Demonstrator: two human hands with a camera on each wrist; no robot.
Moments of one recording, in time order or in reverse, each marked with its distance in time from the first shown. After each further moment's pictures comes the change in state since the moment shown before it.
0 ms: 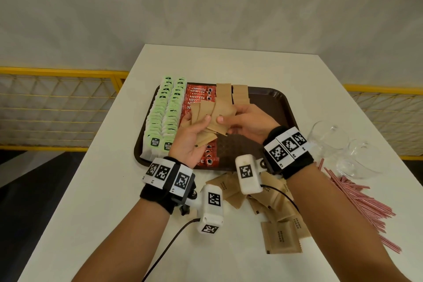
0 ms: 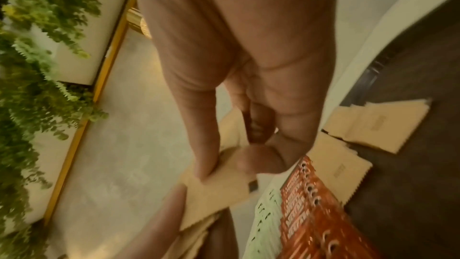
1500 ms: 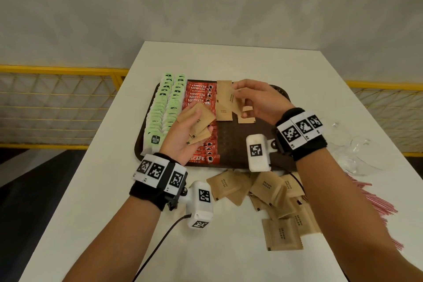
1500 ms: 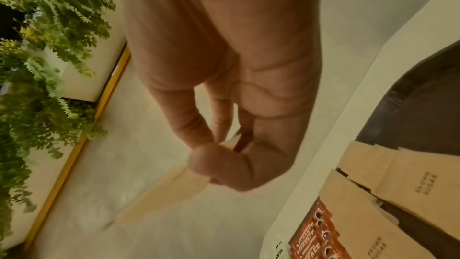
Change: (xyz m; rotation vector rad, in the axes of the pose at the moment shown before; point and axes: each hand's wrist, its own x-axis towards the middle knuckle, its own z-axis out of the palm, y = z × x) left_hand -0.008 0.017 -0.003 0.076 0.115 -0.102; right_hand -0.010 -0.034 -0.013 -0.077 0.105 -0.115
